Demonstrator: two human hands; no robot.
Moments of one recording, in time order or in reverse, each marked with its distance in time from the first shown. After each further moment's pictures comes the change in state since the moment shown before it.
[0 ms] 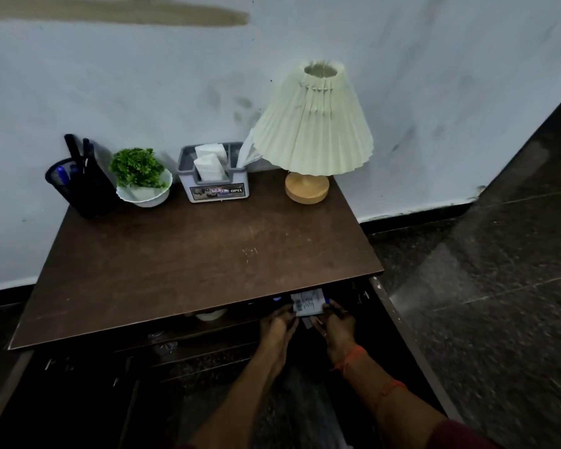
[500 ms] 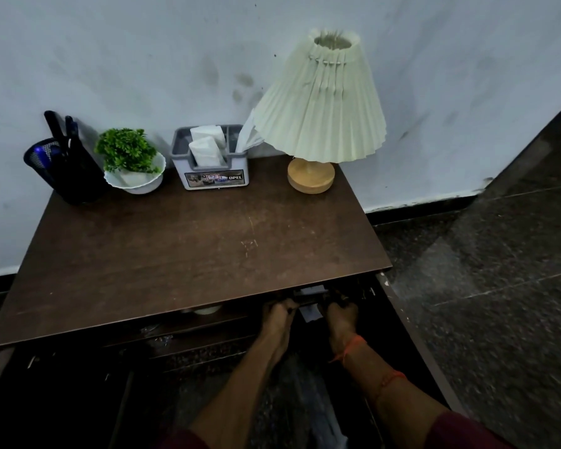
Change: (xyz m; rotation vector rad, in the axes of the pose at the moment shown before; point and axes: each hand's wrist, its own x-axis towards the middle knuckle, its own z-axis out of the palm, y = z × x) left_hand 0.033 -0.002 0.005 0.065 0.001 -0.026; right_hand 0.034 0.007 0.003 -0.171 0.090 -0.178
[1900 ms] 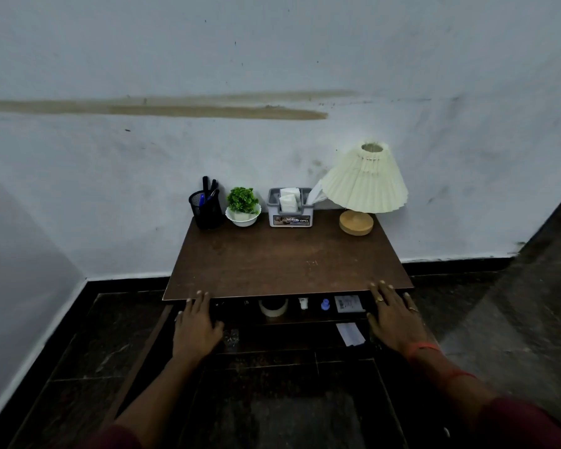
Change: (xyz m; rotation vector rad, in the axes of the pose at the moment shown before) left_hand -0.154 0.116 -0.260 1.479 0.495 0.691; right_hand -0.123 -0.094 -0.076 -1.574 -0.219 -1.062
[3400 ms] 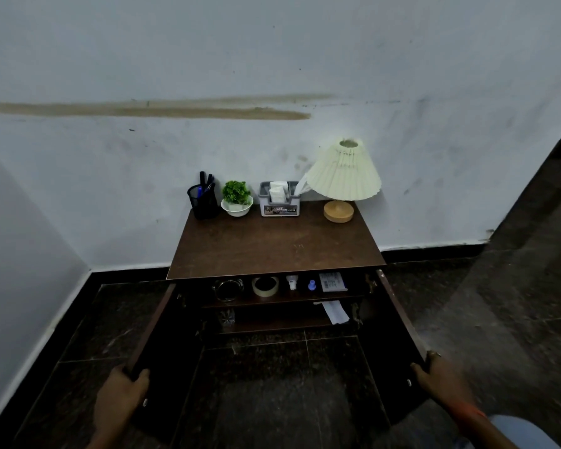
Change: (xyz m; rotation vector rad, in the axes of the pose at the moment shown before) left_hand -0.157 -0.094 -0.030 -0.362 0.023 -0.664; right_hand -0.167 0.090 0.021 0.389 -0.152 0.506
